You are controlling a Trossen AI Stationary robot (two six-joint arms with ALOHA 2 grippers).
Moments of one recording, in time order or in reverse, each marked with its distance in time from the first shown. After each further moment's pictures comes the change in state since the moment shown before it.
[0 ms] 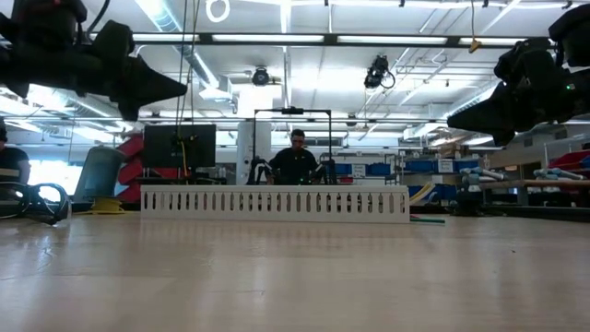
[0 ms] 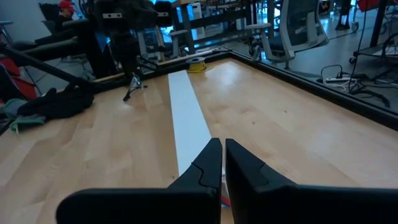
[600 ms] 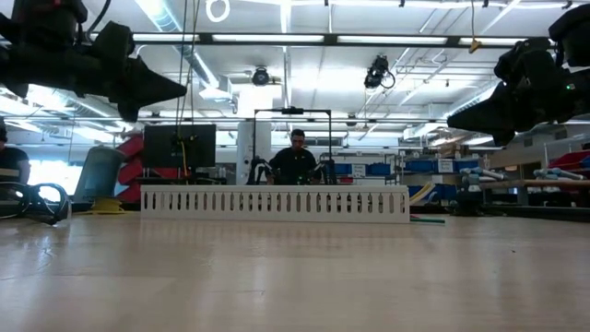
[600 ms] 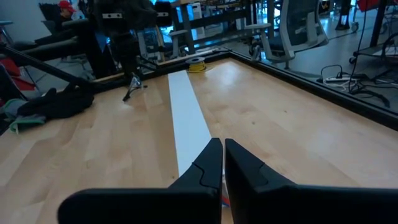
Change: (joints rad) left arm -0.005 0.000 0.000 -0.002 -0.003 -0.003; right arm 0.000 0.000 0.000 0.000 0.000 0.000
